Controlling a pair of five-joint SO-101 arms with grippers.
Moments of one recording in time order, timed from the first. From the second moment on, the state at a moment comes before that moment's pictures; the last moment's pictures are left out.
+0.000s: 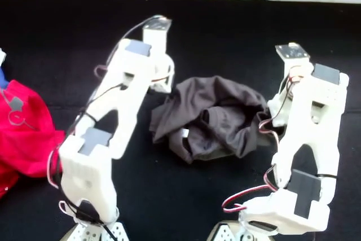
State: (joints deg) left arm 11.2 25.3 -14.5 71.2 8.1; right arm 14.2 -1.9 7.8 87.5 28.5
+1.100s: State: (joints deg) left arm 14.0 44.6 -33.3 70.1 8.2; right arm 14.2 -1.9 7.8 87.4 28.5
